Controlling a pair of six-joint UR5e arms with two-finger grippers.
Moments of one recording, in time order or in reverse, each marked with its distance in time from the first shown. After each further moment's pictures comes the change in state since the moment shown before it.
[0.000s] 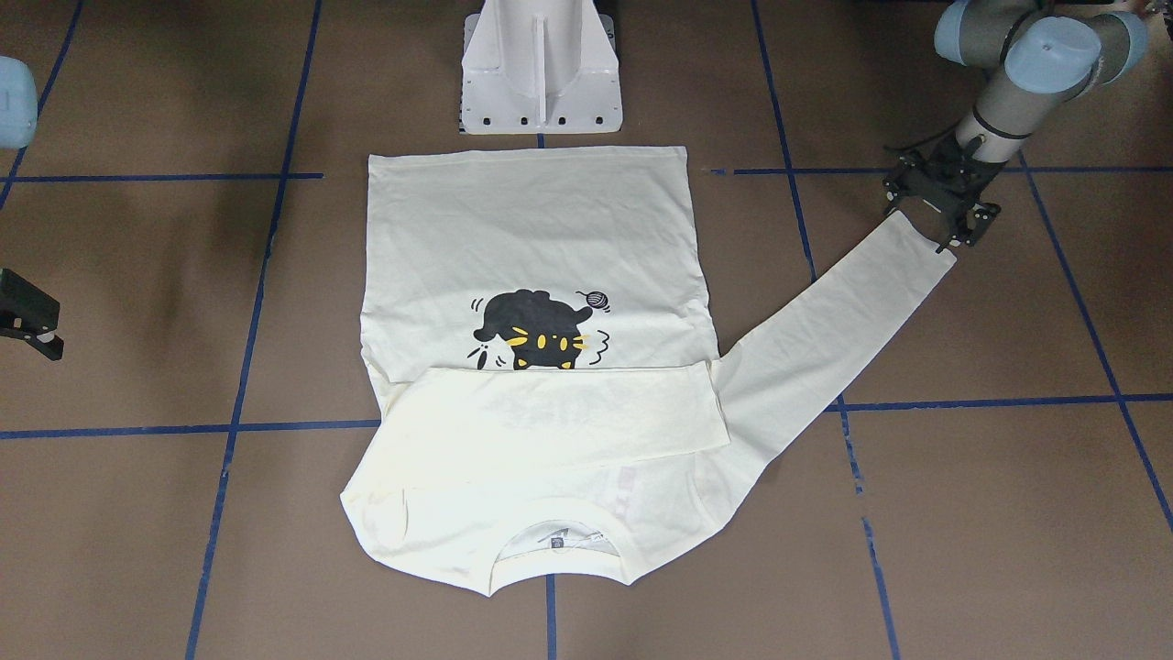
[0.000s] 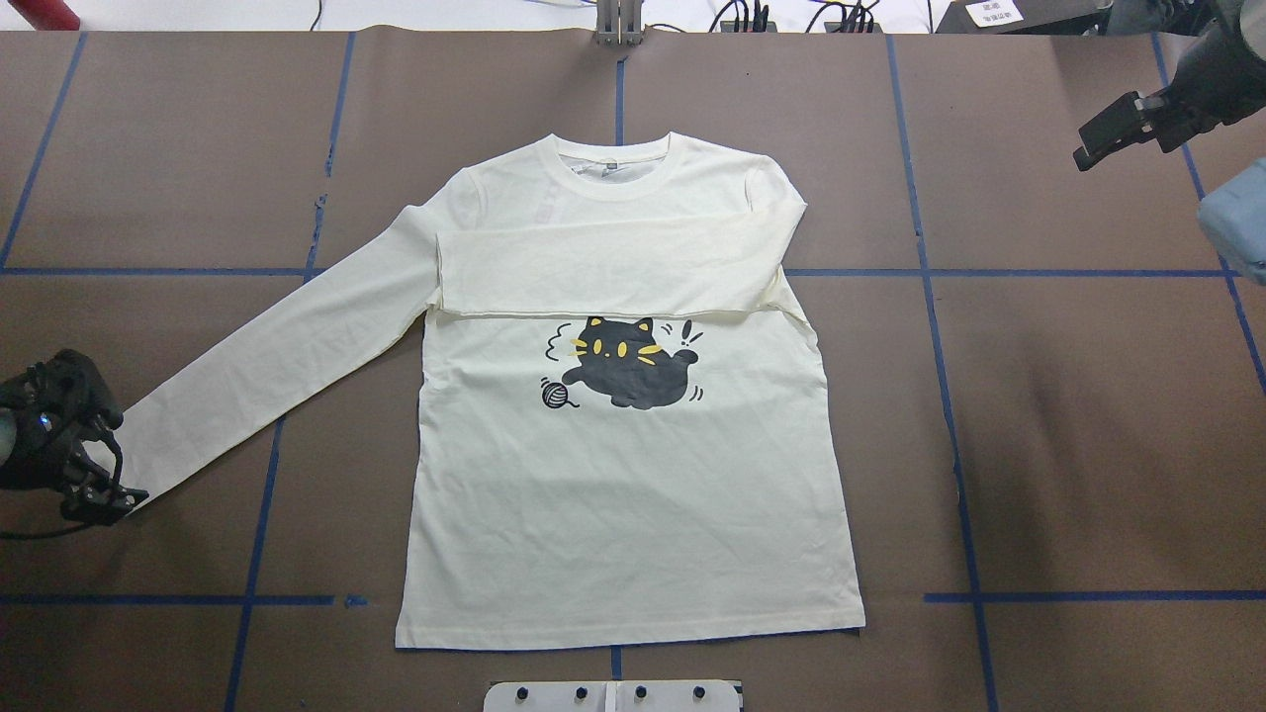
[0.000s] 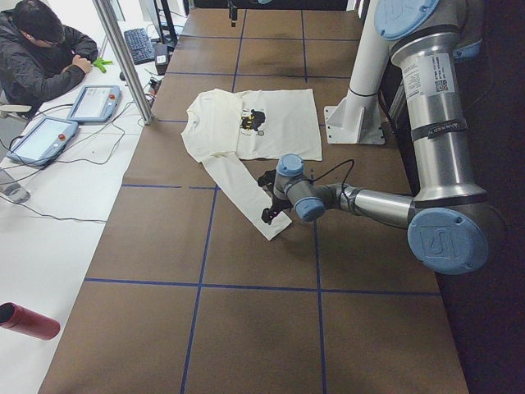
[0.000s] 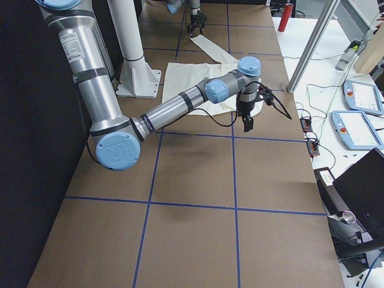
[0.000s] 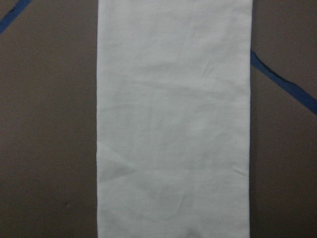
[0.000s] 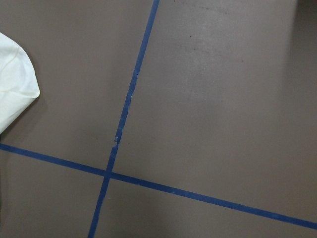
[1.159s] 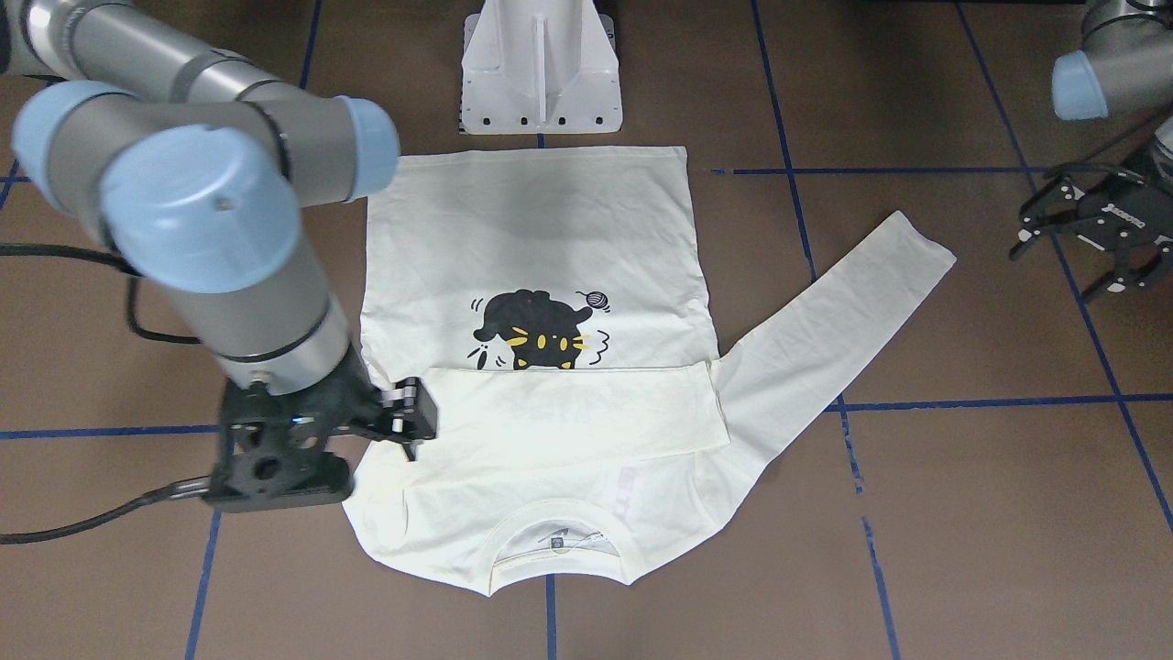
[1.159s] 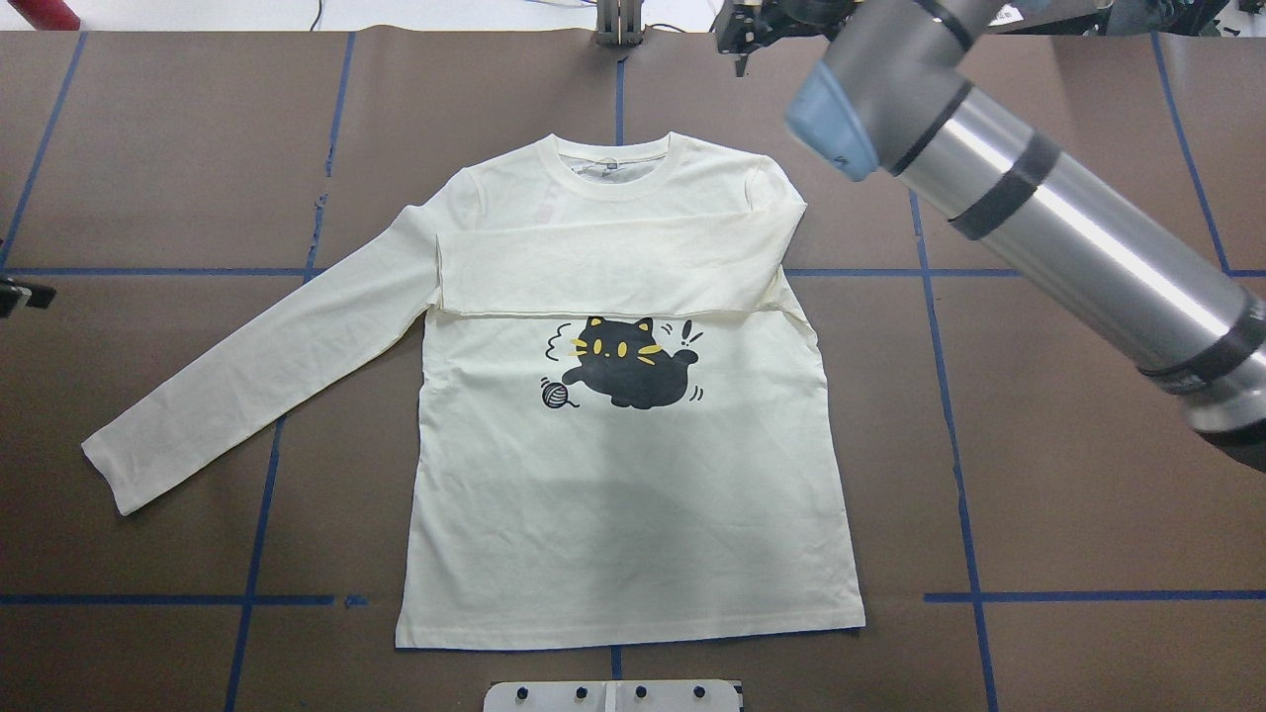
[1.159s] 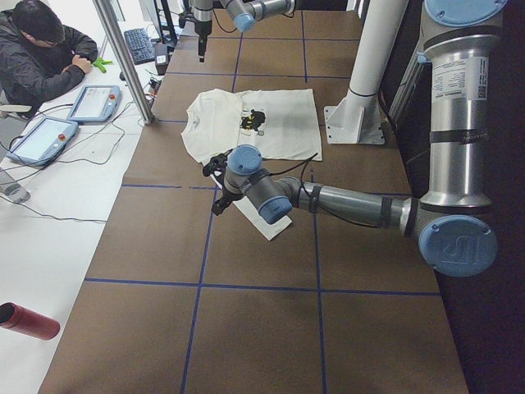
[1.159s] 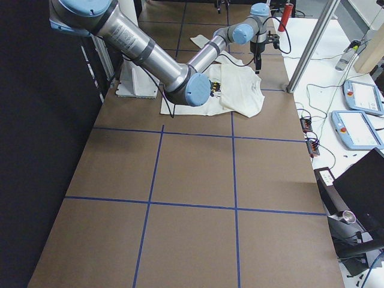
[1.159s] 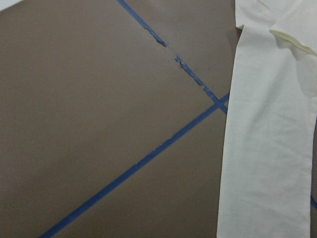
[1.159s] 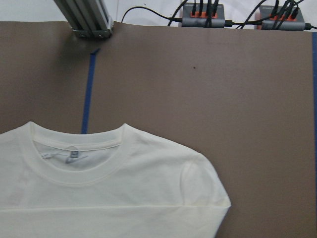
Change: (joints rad) left arm -0.484 -0.155 0.055 0.028 -0.307 0.012; right arm -0.211 0.547 -0.371 -0.013 -0.132 0.370
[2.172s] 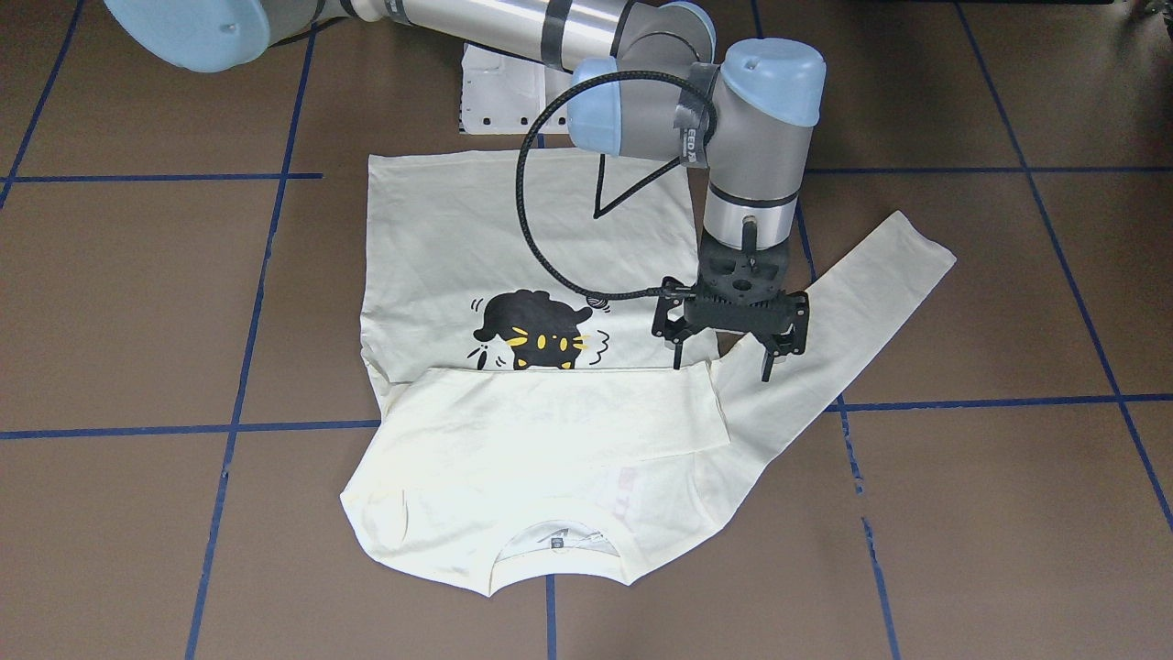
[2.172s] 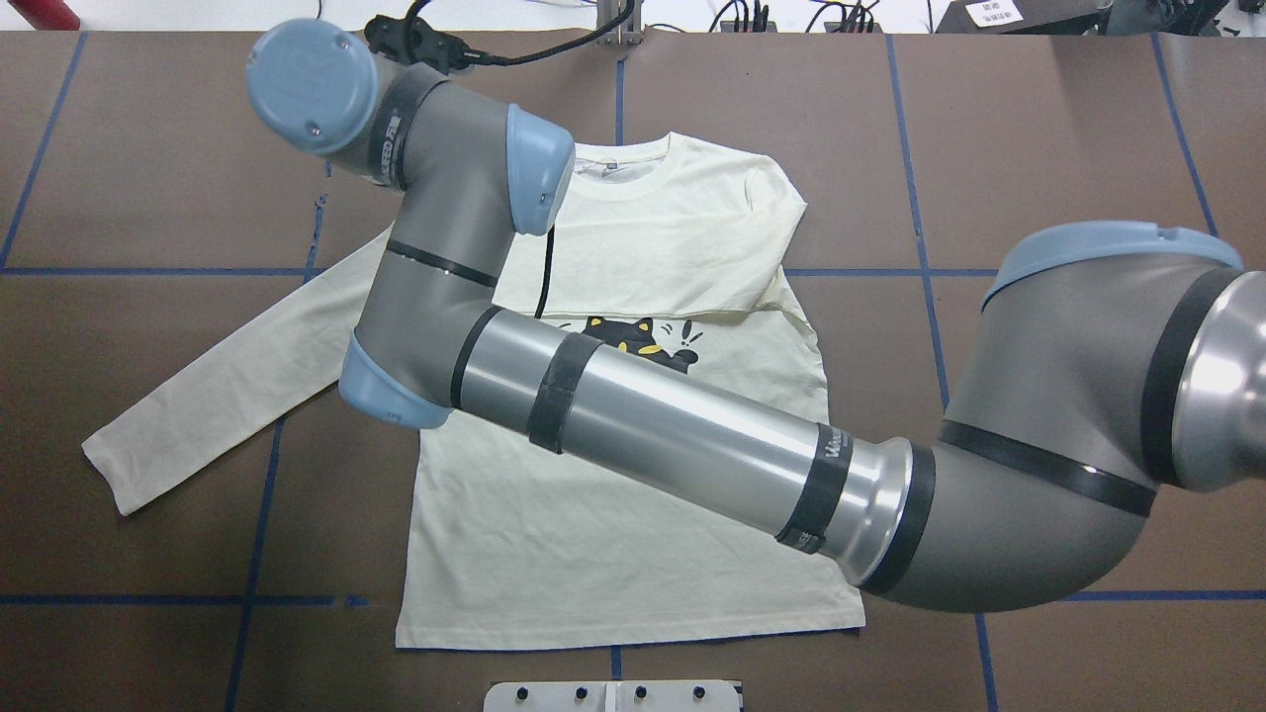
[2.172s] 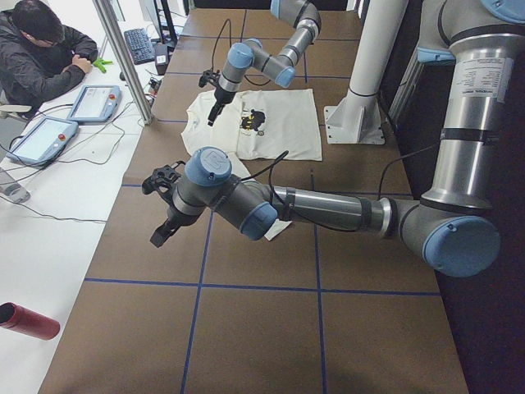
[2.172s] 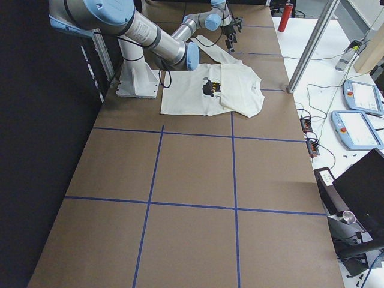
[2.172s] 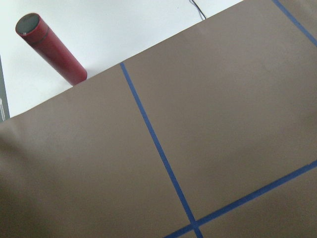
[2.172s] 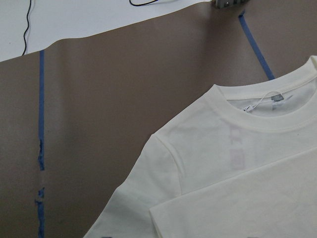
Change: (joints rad) left arm -0.442 -0.215 0.191 0.158 -0.022 0.267; right arm -0.450 0.542 -0.532 0.216 -0.516 0.748
